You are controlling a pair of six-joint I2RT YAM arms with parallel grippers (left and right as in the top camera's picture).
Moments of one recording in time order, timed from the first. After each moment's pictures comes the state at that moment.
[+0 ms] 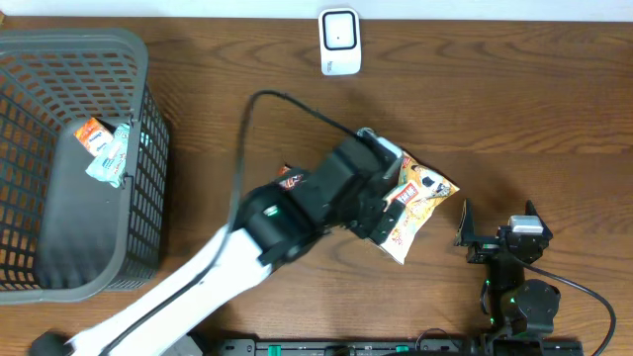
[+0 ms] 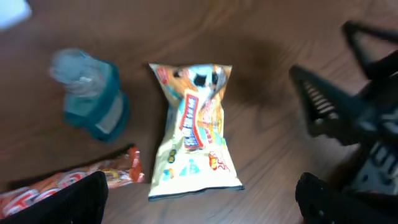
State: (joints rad) left arm -0.86 1.35 1.25 -0.66 0.10 -0.23; right arm -0.05 0.01 0.01 -0.07 0.00 -0.03
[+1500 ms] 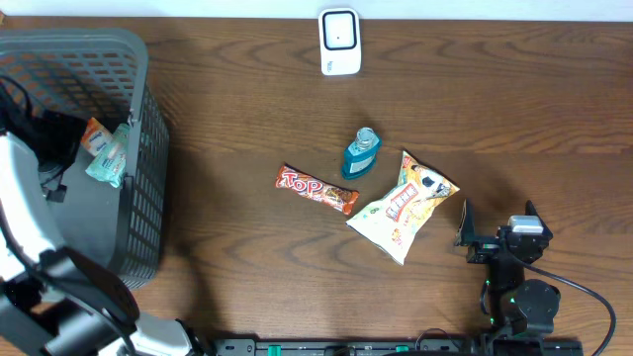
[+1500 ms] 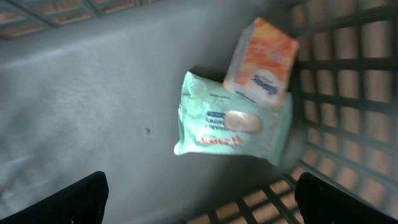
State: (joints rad) left arm 0.58 1.73 1.53 -1.04 0.06 -0.74; right arm -0.05 0.01 0.01 -0.07 0.00 -0.03
